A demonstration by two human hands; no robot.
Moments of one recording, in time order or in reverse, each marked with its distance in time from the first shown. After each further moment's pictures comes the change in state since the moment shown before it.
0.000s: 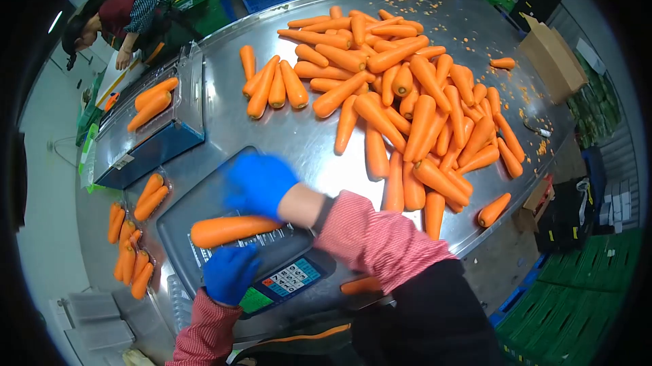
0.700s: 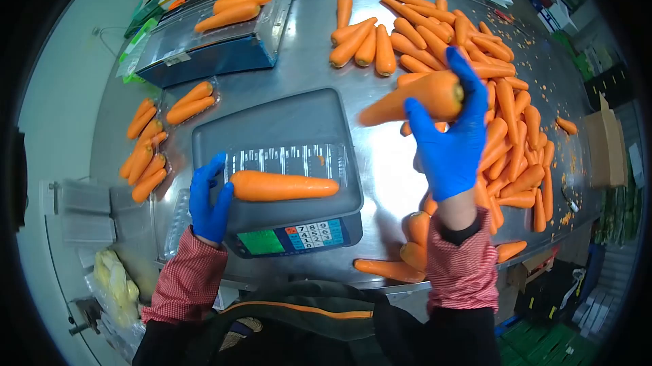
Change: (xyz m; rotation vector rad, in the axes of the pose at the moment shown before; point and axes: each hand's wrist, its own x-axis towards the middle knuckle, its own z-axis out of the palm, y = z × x) left_hand -0.049 -0.032 -0.027 -0.238 0.391 -0.553; right_hand -0.043 -0.003 -0.102 0.252 0.685 0.156
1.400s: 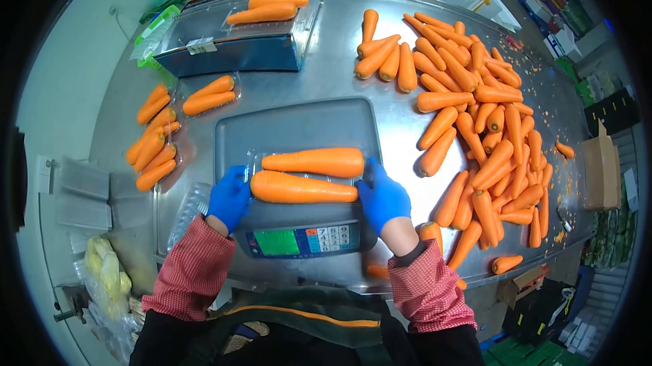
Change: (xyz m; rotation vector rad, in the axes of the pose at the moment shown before) left_hand -0.006 -0.058 0.005 -0.157 -0.229 -0.619; right_hand -0.114 -0.005 0.070 -0.449 -0.667 0.539
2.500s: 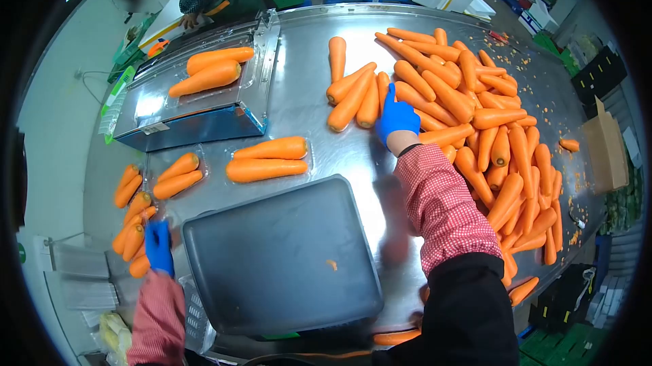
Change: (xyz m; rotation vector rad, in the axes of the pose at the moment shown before) left_hand 0.137 -0.076 -0.109 -0.132 0.412 0.060; right_hand 0.324 0.066 -0.028 -0.574 0.301 0.084
